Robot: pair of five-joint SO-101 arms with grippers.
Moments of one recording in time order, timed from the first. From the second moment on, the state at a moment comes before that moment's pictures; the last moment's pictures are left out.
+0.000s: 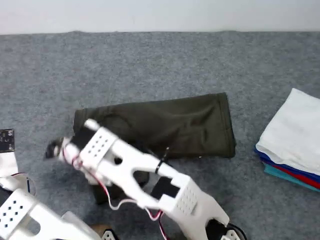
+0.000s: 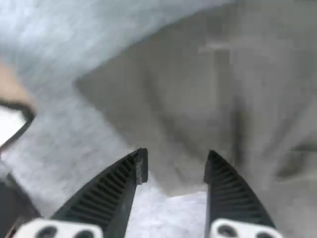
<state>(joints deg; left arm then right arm) -60.5 -53.1 55.4 76.2 -36.1 -63.5 37.1 -31.2 100.7 24.0</state>
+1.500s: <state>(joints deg) -60.5 -53.1 55.4 76.2 -36.1 -56.4 30.8 -23.9 86.9 27.6</state>
